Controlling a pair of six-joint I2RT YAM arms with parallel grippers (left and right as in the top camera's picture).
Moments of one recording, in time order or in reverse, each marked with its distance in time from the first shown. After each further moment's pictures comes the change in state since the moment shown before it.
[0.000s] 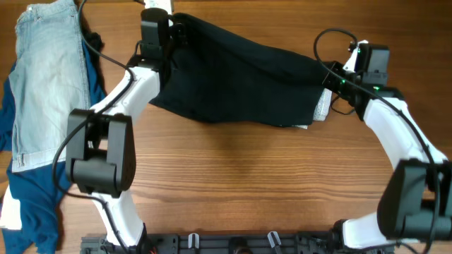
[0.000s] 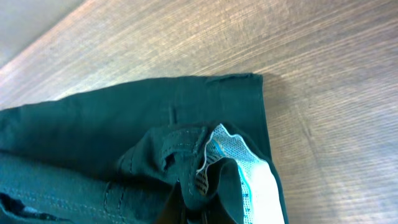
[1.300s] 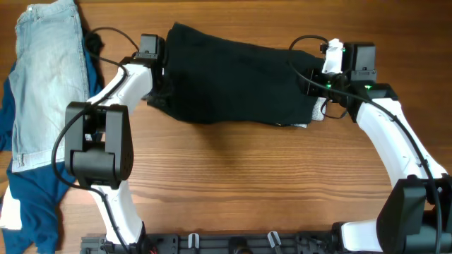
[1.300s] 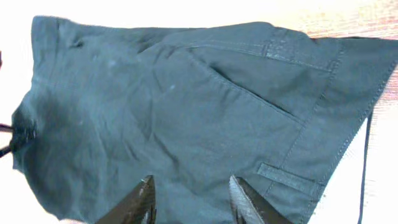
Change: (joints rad) left arm 0.063 0.056 0.032 -0.861 -0.037 -0.046; right arm 0.106 -0.100 0.046 -0.196 -0.147 -0.195
